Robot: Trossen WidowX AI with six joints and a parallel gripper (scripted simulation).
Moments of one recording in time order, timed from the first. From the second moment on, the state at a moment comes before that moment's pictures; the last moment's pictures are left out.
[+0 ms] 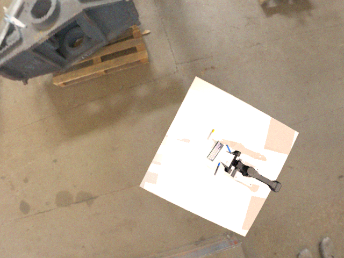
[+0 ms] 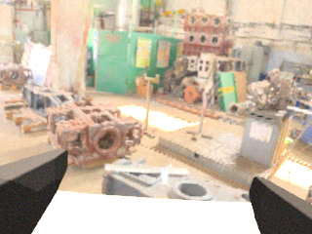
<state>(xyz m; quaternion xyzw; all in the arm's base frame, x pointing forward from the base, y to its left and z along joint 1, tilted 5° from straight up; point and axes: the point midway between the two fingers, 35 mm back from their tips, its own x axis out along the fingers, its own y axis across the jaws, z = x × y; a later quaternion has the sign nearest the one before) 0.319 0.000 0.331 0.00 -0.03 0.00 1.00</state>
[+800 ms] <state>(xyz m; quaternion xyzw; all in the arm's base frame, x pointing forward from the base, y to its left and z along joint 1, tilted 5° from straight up) 0.342 0.036 0.049 0.02 0.61 -0.04 0.79</state>
